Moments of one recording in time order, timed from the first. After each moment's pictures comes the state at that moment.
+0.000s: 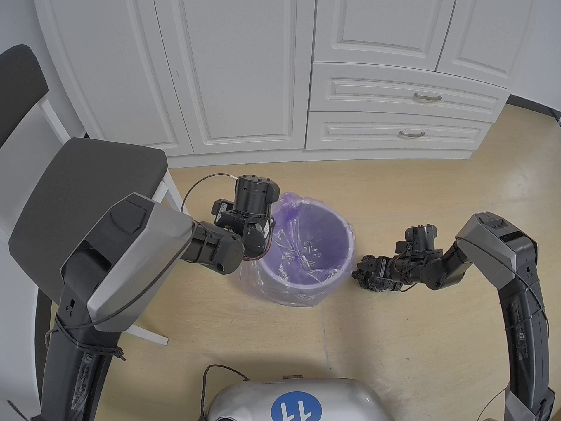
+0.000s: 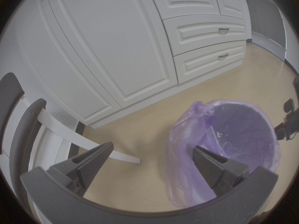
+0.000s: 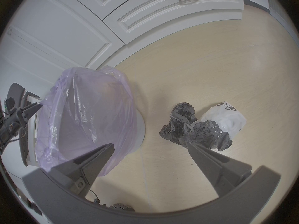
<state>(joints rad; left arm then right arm) -0.53 2.52 -1.73 -0.40 0.63 0.18 0.13 2.65 -1.43 -0.58 0.30 0.33</state>
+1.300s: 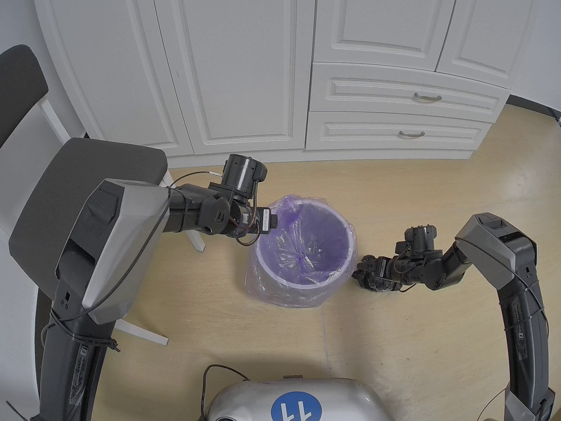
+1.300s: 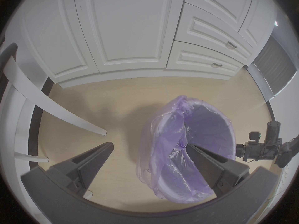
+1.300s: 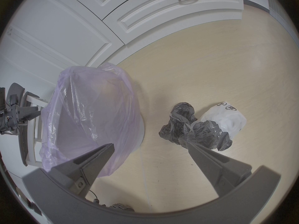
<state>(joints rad) -0.47 2.52 -2.00 0.16 0.23 -0.24 0.13 2.66 -1.44 -0.58 0.30 0.33</state>
